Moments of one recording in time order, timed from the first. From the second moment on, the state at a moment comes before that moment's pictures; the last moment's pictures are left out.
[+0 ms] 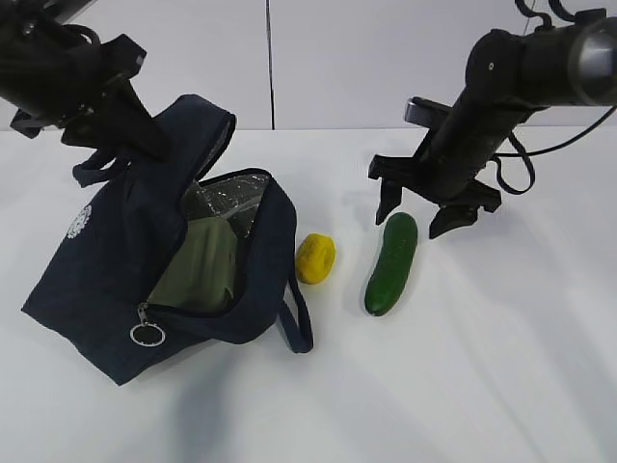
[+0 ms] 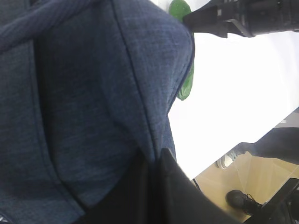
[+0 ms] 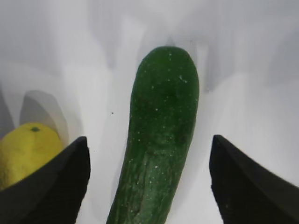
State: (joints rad) left arm -0.24 1.64 -1.34 -0.71 1.02 0.30; right arm 0.26 2.15 -1.64 0.25 0.86 0.25
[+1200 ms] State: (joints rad) left arm -0.24 1.64 -1.34 -0.71 1.02 0.30; right arm 0.26 2.22 -1.64 0.27 0.83 0.26
